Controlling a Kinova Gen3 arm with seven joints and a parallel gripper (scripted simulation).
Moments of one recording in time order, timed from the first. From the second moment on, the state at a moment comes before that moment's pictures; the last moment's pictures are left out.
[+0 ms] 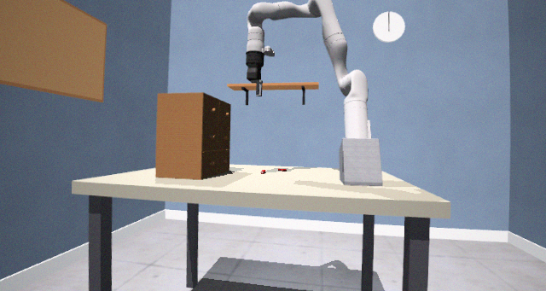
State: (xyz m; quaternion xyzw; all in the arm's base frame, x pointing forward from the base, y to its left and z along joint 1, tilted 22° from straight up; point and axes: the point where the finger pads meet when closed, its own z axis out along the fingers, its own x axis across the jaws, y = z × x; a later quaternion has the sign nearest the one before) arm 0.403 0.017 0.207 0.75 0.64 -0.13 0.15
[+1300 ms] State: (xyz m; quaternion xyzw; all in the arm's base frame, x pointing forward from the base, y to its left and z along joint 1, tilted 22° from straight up) arm 0.391 0.055 0.061 0.74 0.65 -0.14 0.13
